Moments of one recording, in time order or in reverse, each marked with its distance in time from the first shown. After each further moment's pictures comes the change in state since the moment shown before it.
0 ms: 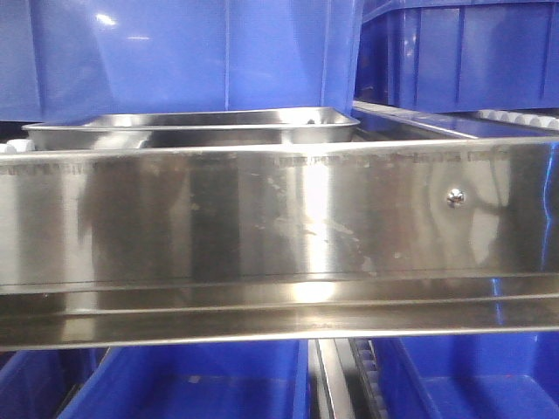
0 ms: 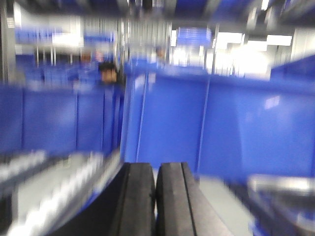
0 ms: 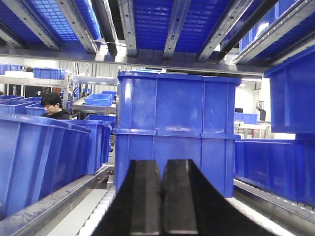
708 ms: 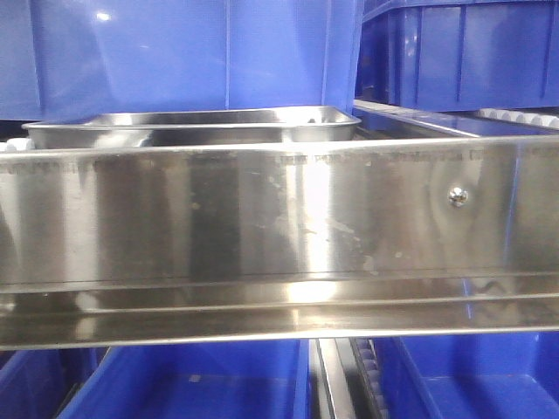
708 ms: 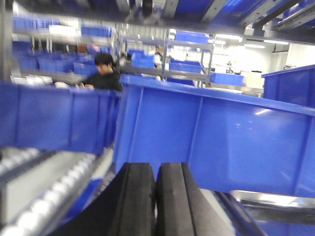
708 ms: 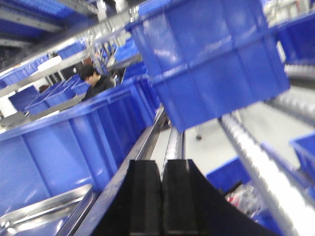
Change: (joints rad) left arm 0.000 -0.002 -0.169 -0.116 0.250 0.000; right arm 0.000 0.000 -0.254 0.261 0.556 0.236
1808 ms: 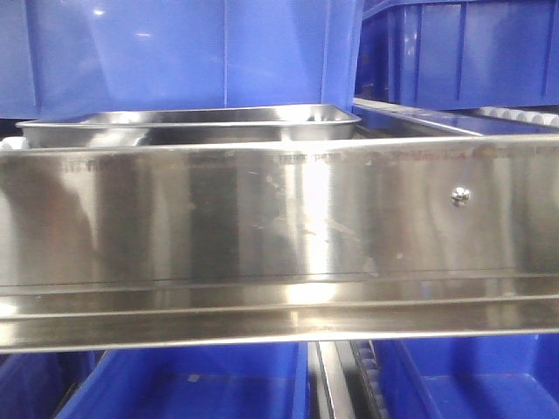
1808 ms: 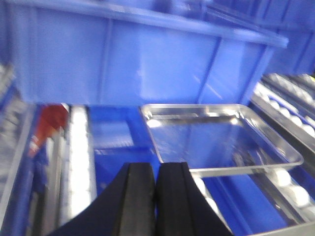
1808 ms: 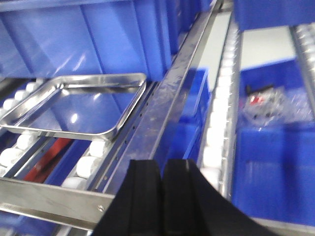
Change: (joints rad) left arm -0.068 0.382 -0.553 -0.271 0.695 0.207; right arm 0.104 0.422 -0.493 0.143 0.585 -0.302
